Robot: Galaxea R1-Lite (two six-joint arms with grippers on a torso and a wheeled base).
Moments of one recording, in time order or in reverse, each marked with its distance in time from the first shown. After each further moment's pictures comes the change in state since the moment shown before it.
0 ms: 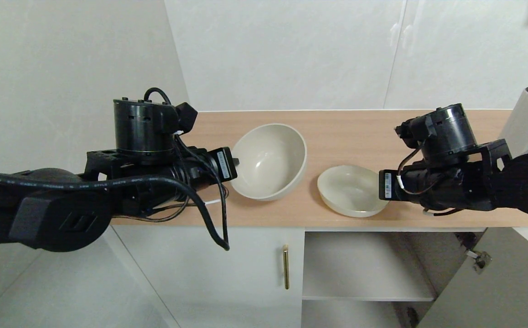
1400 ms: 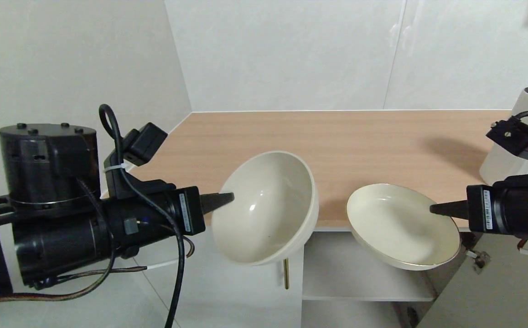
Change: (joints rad) left arm -0.056 -0.288 0.293 0.003 -0.237 0.006; right arm -0.043 -0.425 0.206 0.188 0.323 0.032
